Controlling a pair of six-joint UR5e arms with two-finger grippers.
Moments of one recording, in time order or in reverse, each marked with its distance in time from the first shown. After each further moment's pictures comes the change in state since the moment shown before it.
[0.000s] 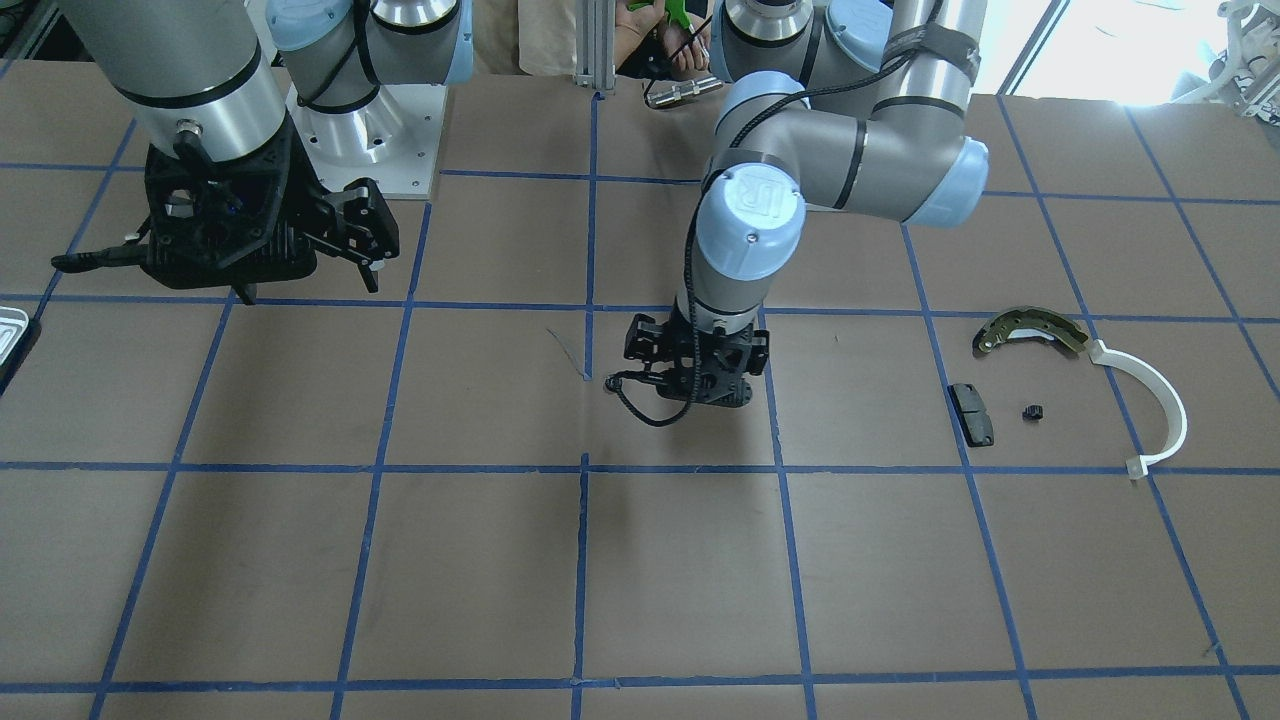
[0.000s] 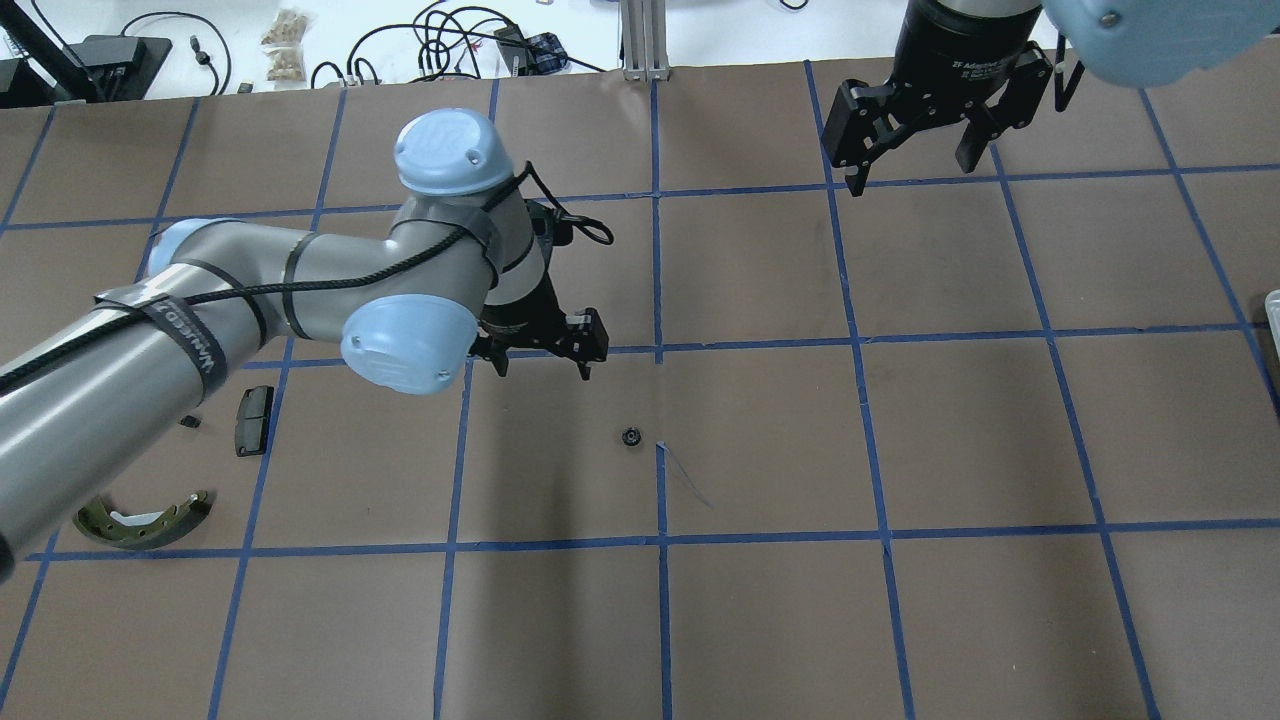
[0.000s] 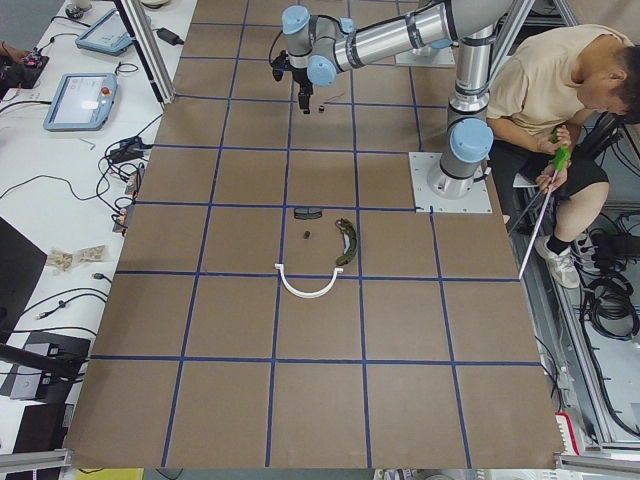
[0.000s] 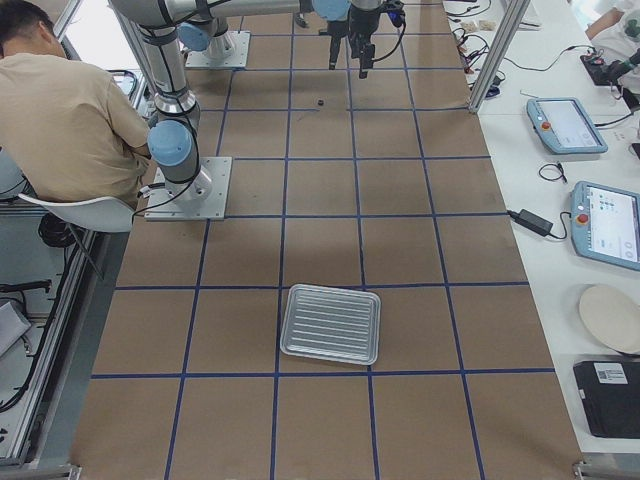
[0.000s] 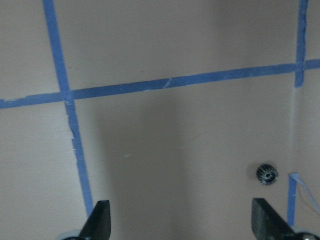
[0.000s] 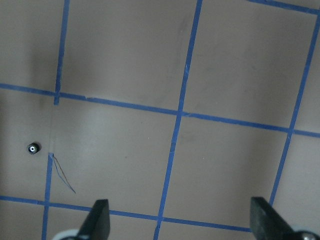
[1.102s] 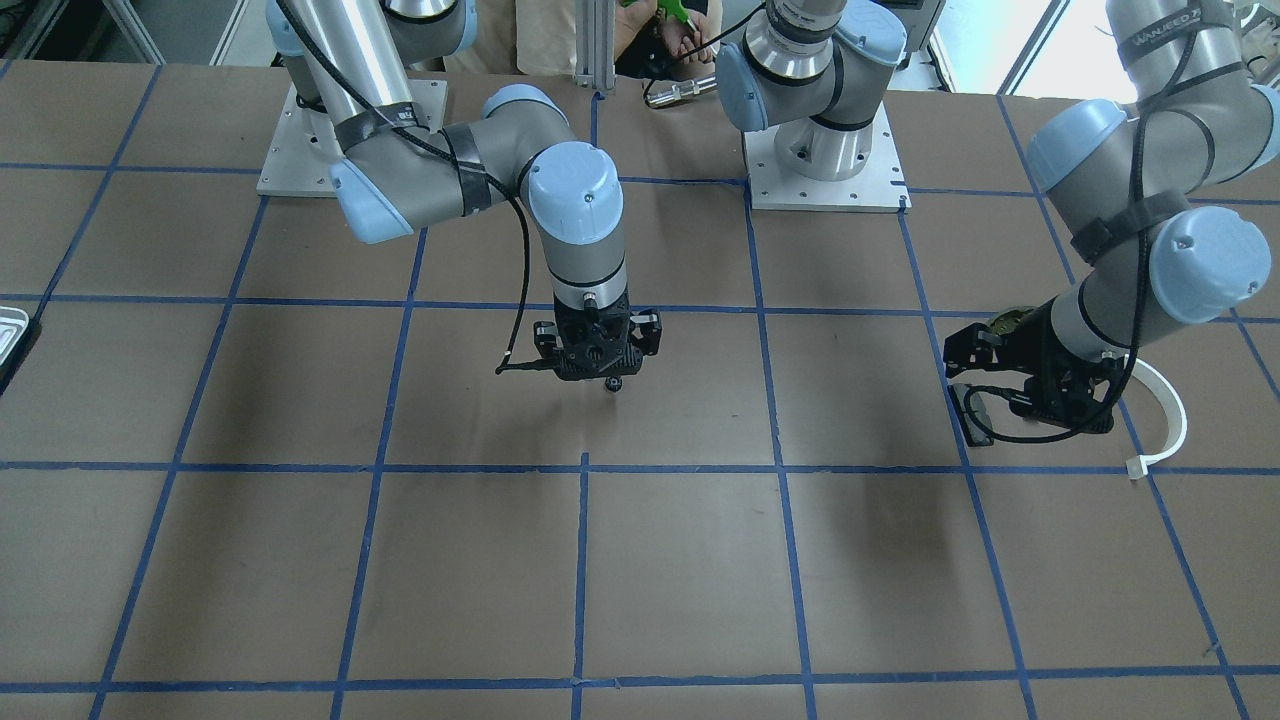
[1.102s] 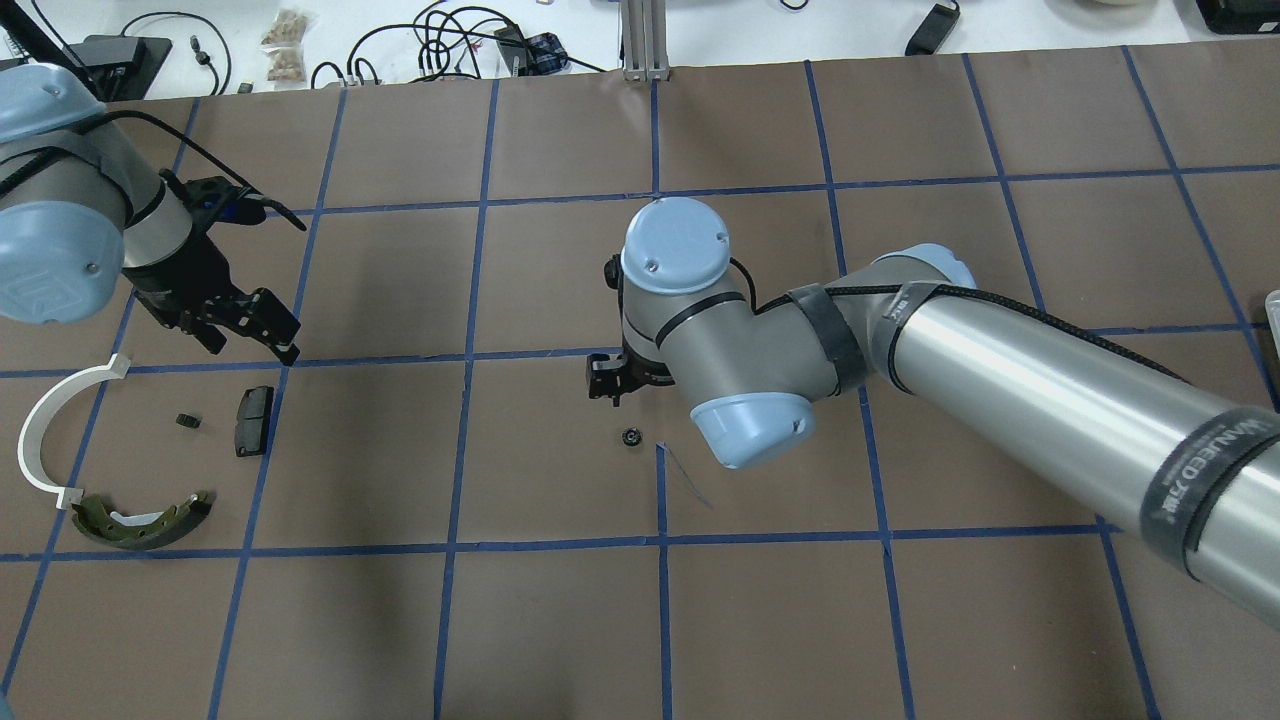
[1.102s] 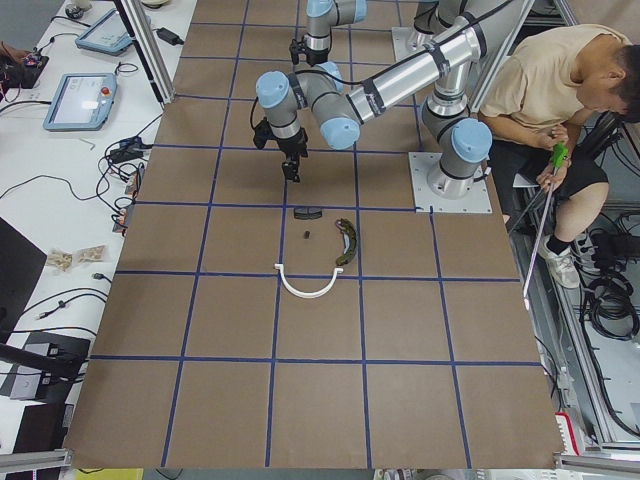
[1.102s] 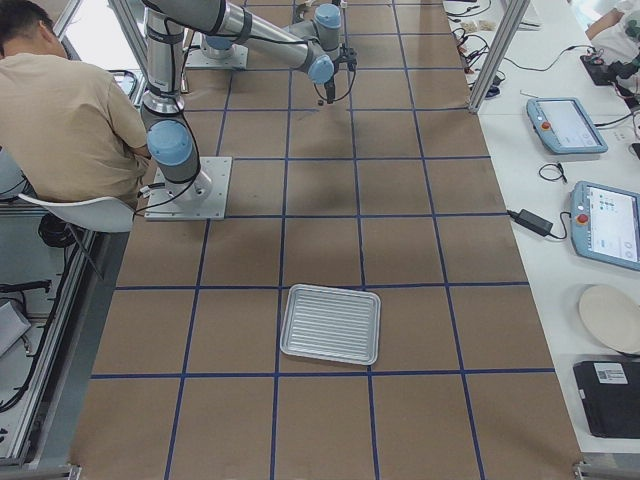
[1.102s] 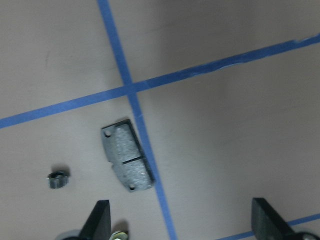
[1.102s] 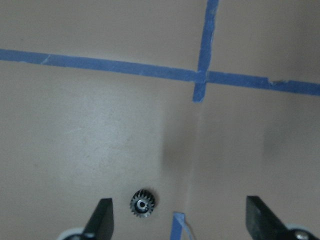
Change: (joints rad) left arm 0.564 0.093 0.037 -0.218 0.079 0.676; right arm 0.311 0.233 0.448 -0.773 0.105 0.314
